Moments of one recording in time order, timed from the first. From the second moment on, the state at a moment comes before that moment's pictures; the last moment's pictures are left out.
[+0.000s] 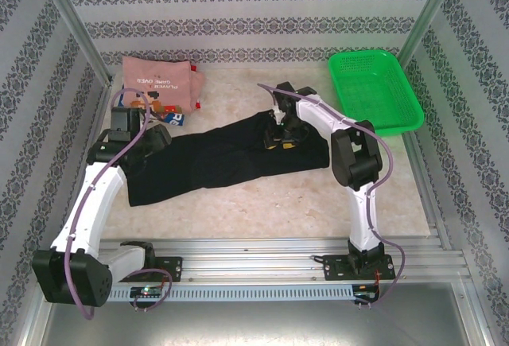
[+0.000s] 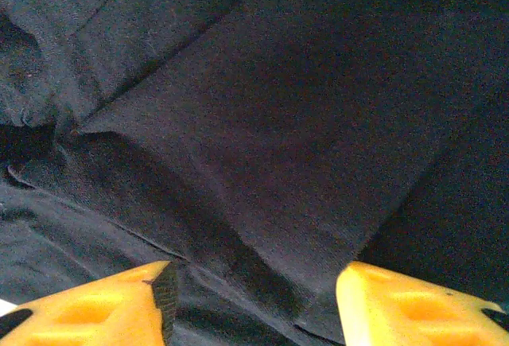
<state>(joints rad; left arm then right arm) -0.02 1.12 1.05 -0.75 0.02 -0.50 0.40 2.19 1.79 -1.07 -0.26 0.25</state>
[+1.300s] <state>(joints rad) -0.10 1.22 1.06 -0.72 -0.02 -0.36 0.40 2.48 2.34 -1.16 -0.25 0.31</state>
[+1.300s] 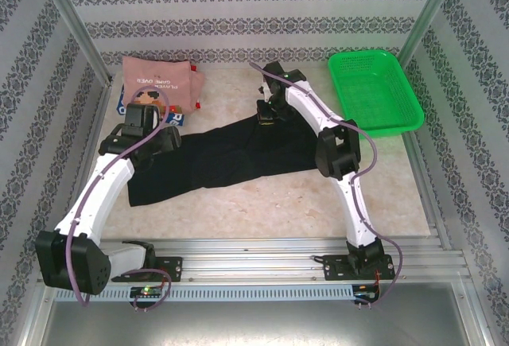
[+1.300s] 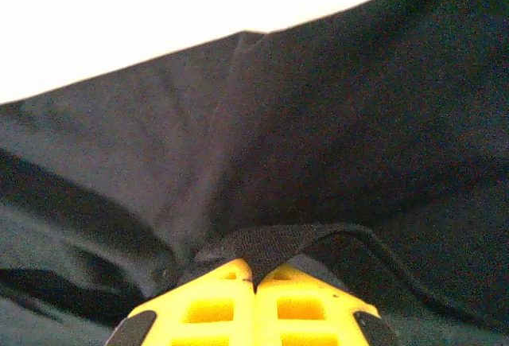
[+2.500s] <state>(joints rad) -0.06 1.70 1.00 -0.71 -0.07 -0.37 0.30 2.29 1.86 -0.94 -0.11 0.60</state>
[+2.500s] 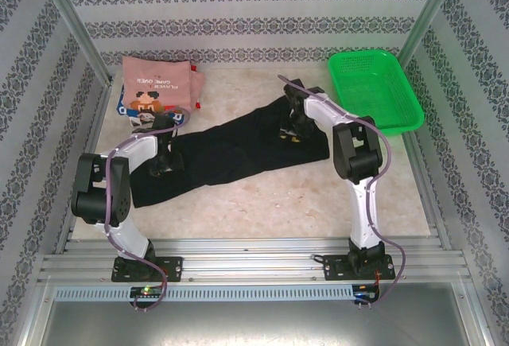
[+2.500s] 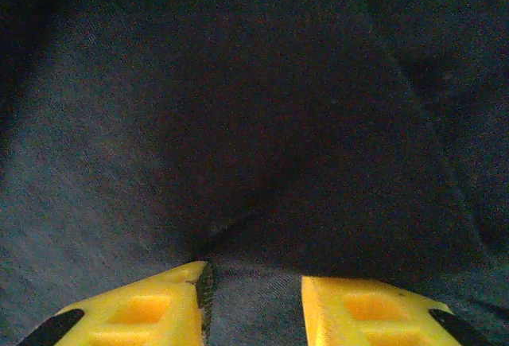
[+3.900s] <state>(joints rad) -0.54 1.93 1.18 -0.49 0.74 -0.84 0.26 2.16 1.83 -0.70 -0.33 0.77</state>
